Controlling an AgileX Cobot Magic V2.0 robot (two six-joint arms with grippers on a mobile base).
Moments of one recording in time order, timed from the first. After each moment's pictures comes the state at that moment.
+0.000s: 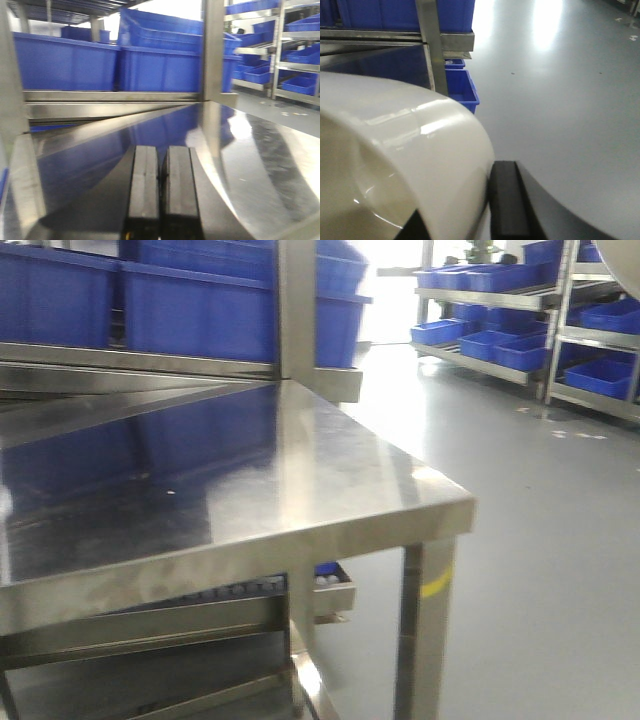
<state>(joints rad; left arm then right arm) -0.15 -0.01 0.01 -0.07 0.01 0.10 0.14 0.52 -0.70 0.02 0.54 0.06</state>
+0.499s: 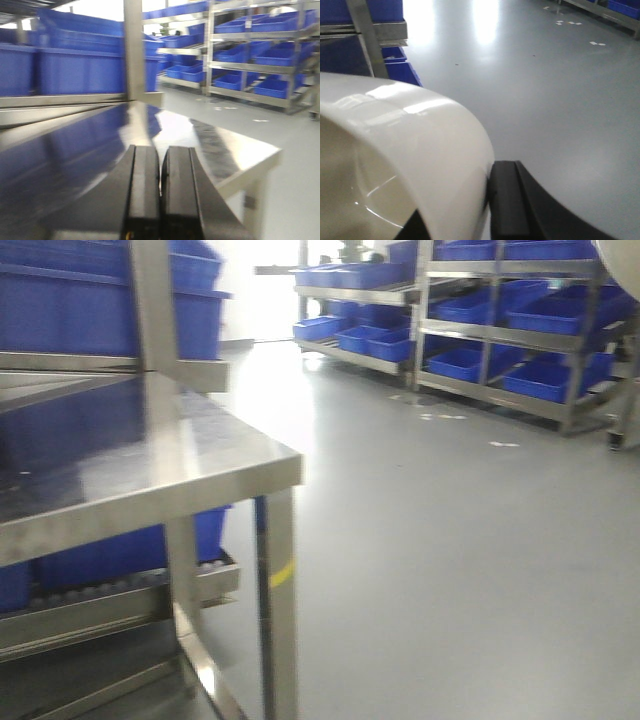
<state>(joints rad) -0.15 -0.01 0.01 -0.07 0.01 0.10 0.14 0.52 -0.70 0.02 0.54 0.06</state>
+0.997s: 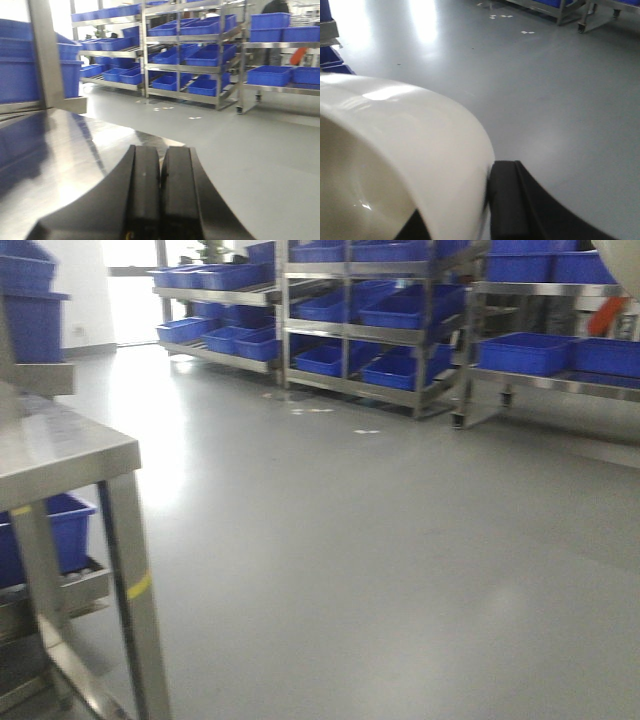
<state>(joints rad) -0.15 -0.01 0.01 -0.07 0.01 0.10 0.14 0.52 -0.70 0.02 0.54 0.06</state>
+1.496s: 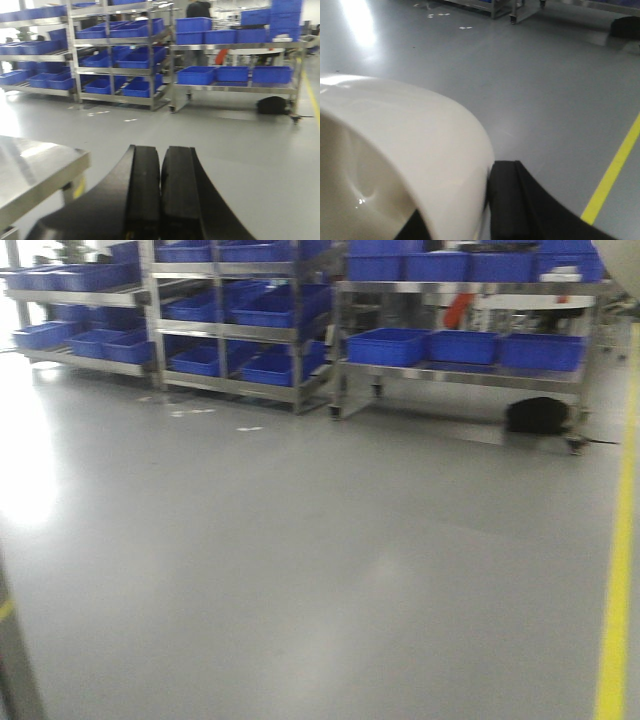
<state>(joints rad) -0.15 -0.01 0.01 -0.07 0.01 0.10 0.14 0.52 -0.70 0.02 0.54 0.06</state>
